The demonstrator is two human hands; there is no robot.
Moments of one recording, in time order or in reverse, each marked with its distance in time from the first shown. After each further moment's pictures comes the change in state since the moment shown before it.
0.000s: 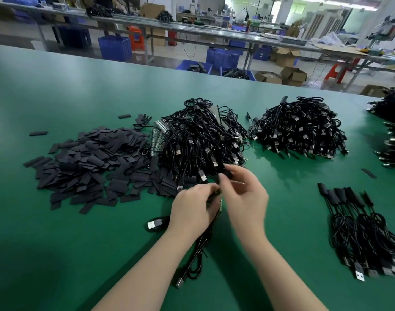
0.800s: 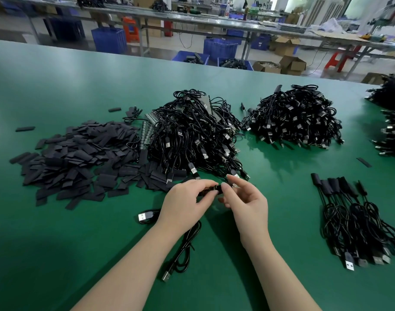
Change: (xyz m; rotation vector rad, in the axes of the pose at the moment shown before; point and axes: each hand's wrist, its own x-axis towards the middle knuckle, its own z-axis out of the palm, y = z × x) left_hand -0.003 0.007 0.001 -0.159 -0.055 0.070; right_hand -0.009 0.034 -0.034 0.234 -0.088 0.349
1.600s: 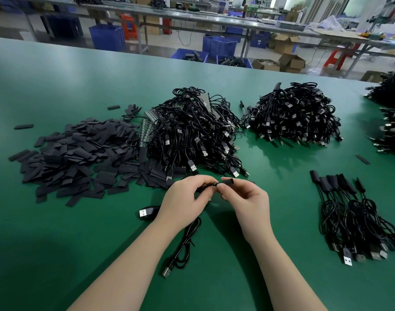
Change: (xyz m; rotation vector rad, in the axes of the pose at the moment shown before) left_hand 0.001 -0.004 0.000 -0.163 -0.031 -0.011; right_hand 0.003 -0.006 -0.005 -0.016 -0.099 -0.016
